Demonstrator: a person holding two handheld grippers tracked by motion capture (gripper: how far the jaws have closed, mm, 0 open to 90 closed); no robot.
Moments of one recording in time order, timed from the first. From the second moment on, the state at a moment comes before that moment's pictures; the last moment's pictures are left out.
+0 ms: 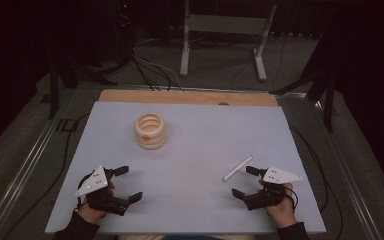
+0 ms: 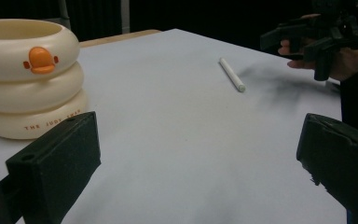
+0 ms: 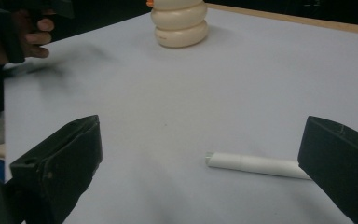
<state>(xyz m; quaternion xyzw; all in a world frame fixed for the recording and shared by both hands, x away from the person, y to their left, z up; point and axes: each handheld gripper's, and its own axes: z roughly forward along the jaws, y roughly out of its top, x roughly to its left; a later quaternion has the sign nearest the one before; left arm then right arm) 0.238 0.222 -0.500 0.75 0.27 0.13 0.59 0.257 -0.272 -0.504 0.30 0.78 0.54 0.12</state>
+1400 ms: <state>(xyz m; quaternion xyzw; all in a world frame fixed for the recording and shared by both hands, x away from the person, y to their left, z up) 0.291 0.226 -0.428 0.76 0.26 0.15 0.58 0.256 -0.273 -0.499 0.29 0.76 0.57 0.11</state>
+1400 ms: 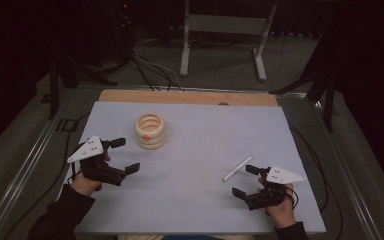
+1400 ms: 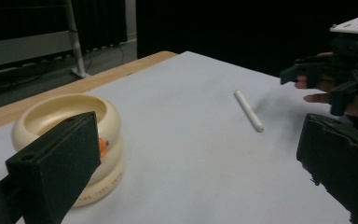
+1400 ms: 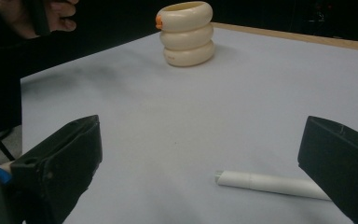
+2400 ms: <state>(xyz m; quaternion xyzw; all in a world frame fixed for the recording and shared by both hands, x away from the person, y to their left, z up) 0.359 0.230 -0.394 0.75 0.30 0.15 0.57 0.255 -0.272 -0.499 0.29 0.76 0.58 0.11</state>
